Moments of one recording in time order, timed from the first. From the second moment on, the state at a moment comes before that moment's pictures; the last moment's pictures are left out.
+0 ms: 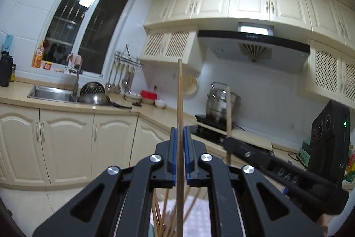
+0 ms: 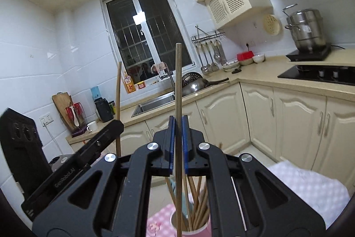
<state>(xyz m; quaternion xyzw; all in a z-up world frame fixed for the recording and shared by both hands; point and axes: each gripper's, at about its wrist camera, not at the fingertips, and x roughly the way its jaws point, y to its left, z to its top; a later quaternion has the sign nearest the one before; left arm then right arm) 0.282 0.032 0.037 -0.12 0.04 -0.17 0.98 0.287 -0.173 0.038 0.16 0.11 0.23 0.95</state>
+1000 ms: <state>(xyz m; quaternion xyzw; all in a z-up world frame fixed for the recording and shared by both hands) 0.322 0.053 -0.037 -0.14 0.07 -0.13 0.98 0.314 -0.166 -0.018 0.16 0.13 0.19 0.96</state>
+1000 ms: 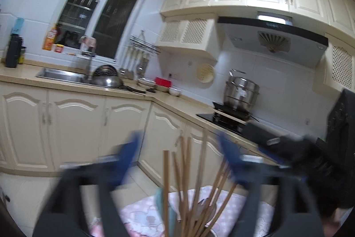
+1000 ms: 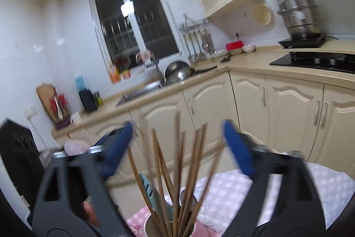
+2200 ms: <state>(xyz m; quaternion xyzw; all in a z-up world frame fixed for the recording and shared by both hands) 0.076 0.038 0.021 -0.03 0.15 0.03 0.99 0.109 -0.194 0.010 0.05 0.20 0.11 0.97</state>
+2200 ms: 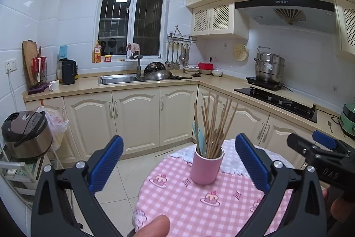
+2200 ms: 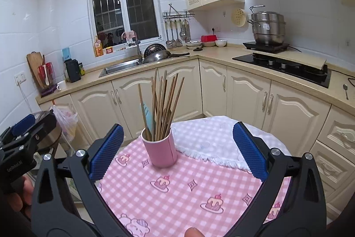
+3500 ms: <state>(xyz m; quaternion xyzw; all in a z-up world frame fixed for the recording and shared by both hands) 0.007 0.028 0.018 -0.02 0.13 0.04 0.99 0.042 -0.188 0.011 0.04 0.16 0.09 0.98</state>
